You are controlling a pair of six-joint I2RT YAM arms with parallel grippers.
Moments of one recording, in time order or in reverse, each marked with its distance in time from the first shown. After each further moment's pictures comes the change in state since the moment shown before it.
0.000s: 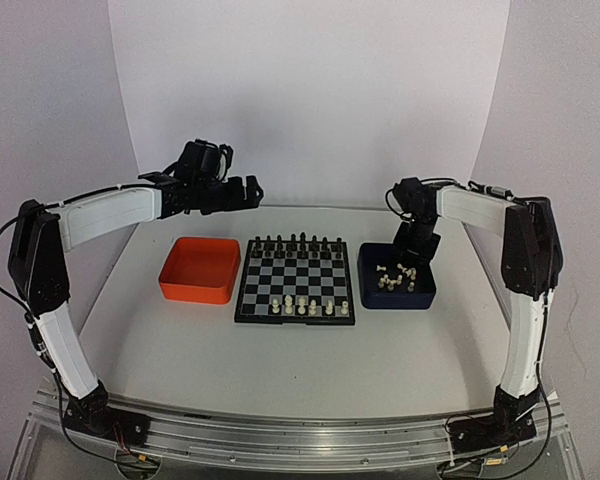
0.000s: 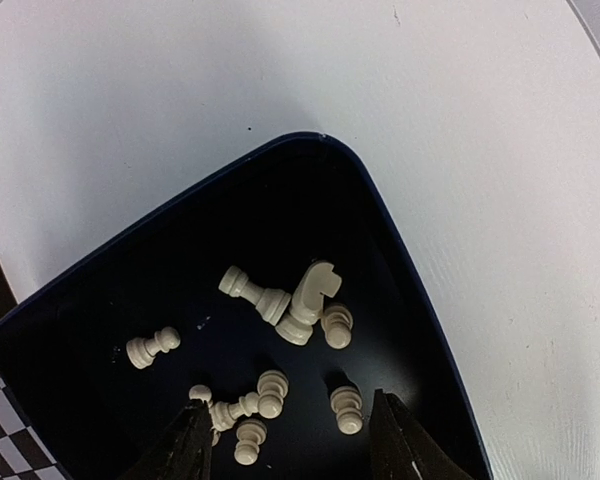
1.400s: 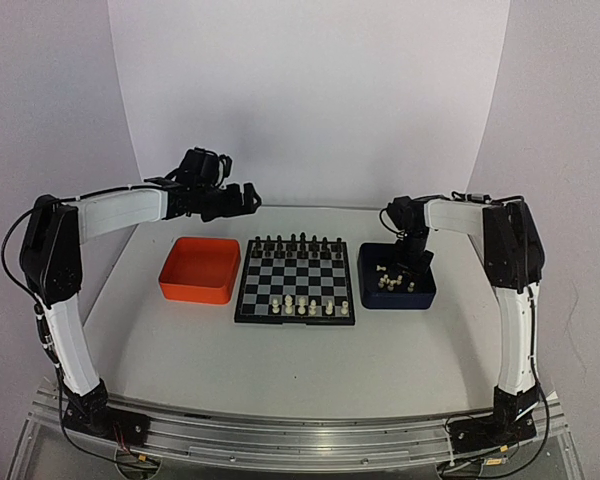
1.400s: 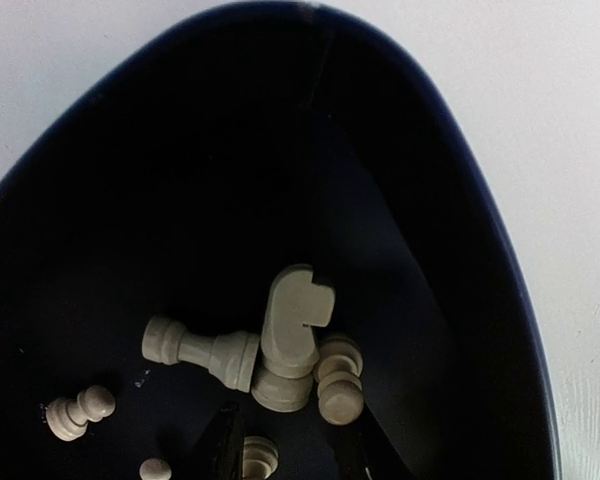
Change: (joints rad) left arm 0.065 0.090 0.009 0.036 0.110 -0.005; right arm -0.019 0.147 0.017 0.015 -0.044 0.062
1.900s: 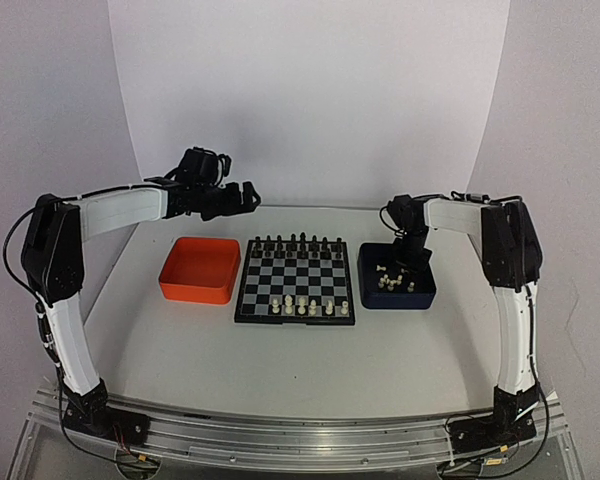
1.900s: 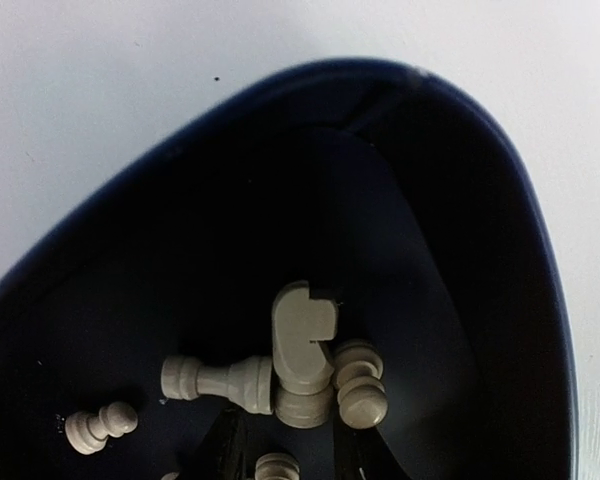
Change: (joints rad) left arm 0.013 0.015 0.012 0.009 0.019 0.000; right arm -0.010 0.026 0.034 0.017 -0.022 -0.047
